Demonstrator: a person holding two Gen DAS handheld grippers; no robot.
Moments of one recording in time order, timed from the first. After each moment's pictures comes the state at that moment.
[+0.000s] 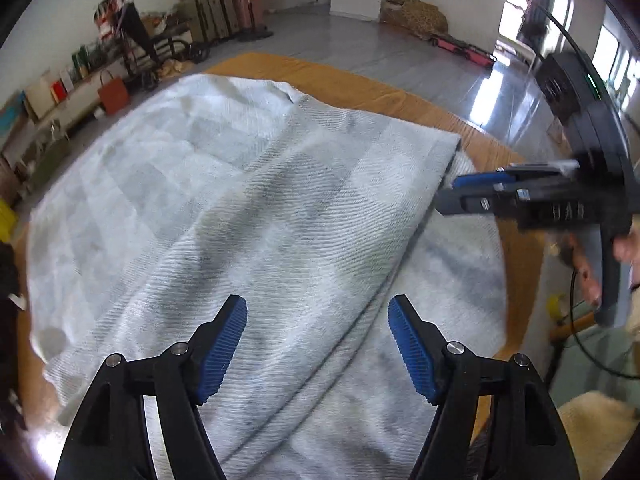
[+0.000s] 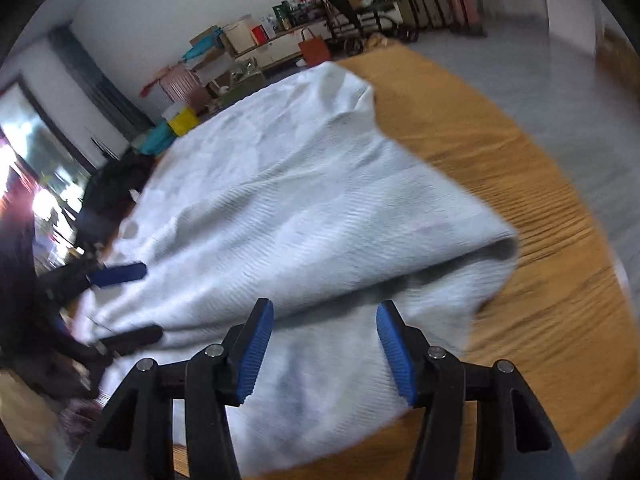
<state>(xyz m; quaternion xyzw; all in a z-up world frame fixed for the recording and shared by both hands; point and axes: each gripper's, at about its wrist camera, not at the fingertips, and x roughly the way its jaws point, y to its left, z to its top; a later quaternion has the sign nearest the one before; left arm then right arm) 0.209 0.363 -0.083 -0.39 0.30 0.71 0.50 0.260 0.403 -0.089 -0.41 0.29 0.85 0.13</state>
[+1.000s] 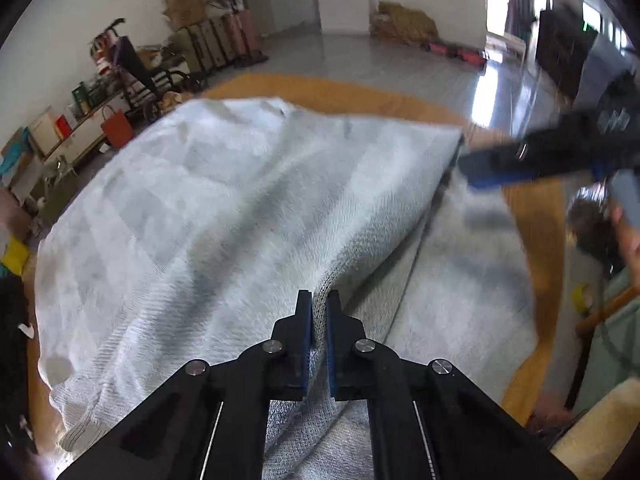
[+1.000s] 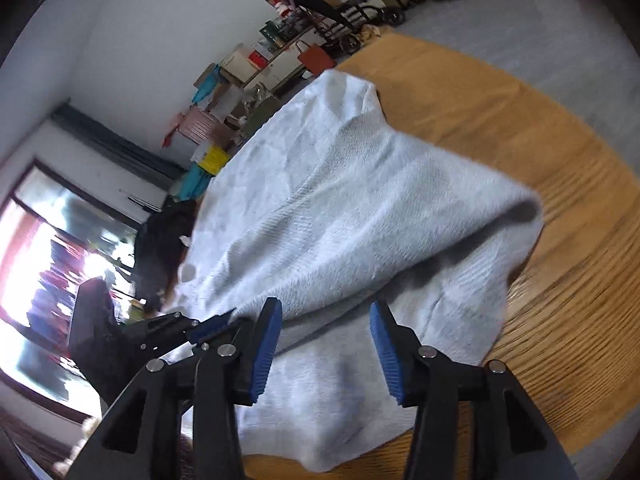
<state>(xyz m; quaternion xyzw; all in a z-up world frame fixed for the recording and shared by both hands) 0.208 0.371 -0.086 -0.34 0.29 0.73 0.52 0.291 0.410 -0.080 -0.34 0.43 0.83 0.09</state>
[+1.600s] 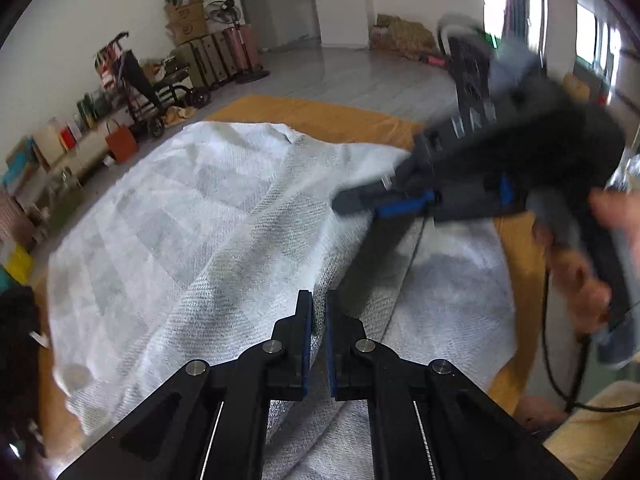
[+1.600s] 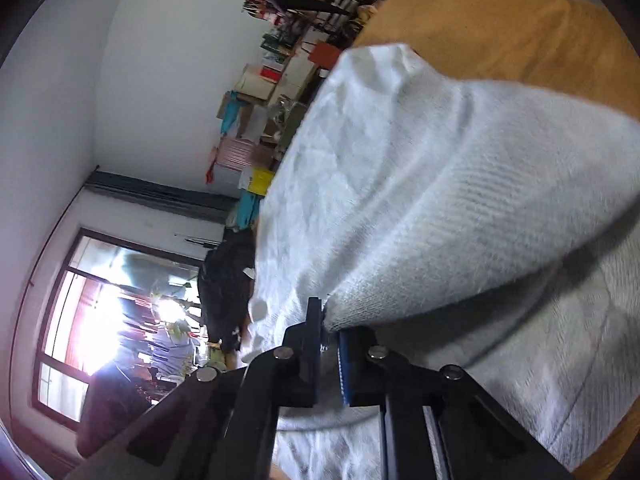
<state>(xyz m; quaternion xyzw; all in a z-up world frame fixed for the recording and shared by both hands) 0.229 0.371 -0.072 -0.31 0.33 0.73 0.51 0.229 0.402 -0.097 -0.26 0.55 0.79 0.02</state>
